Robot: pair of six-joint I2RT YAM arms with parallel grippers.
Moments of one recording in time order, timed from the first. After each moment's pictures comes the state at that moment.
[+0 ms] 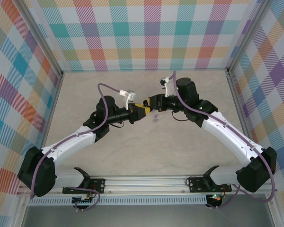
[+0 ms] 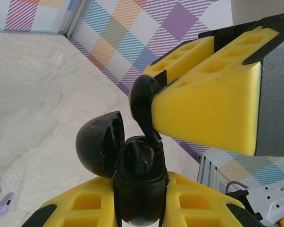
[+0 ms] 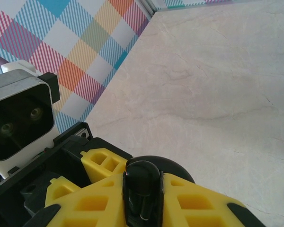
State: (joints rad) left arm -0.61 1.27 0.82 0.29 0.59 -0.51; right arm 0.62 1.30 1.22 -0.39 -0.41 0.47
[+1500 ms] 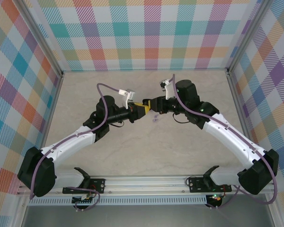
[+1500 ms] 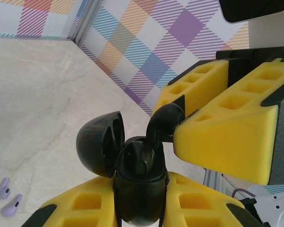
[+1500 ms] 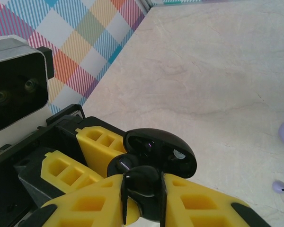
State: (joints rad) left arm -0.61 1.26 0.82 0.28 0.54 -0.50; right arm 0.64 1.27 1.20 -0.43 -0.38 0.42
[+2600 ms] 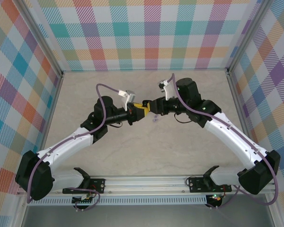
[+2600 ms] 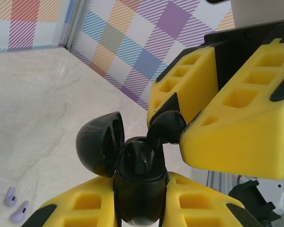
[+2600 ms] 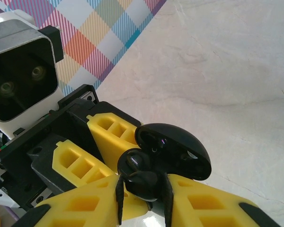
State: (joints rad) left arm -0.61 1.22 0.82 0.24 0.58 -0.39; right arm 0.64 1.27 1.26 -0.52 -0.47 0.35
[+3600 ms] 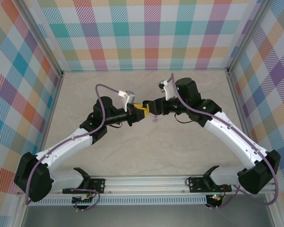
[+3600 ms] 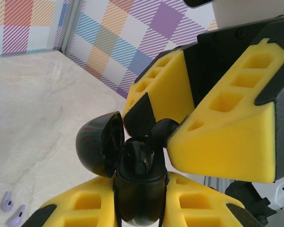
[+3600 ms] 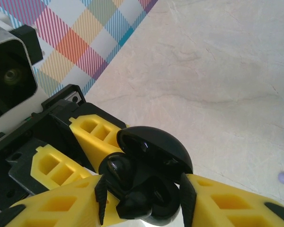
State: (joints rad) left arm -0.62 1.20 0.82 0.24 0.58 -0.37; right arm 0.64 1.28 1.29 -0.58 -0.44 0.34
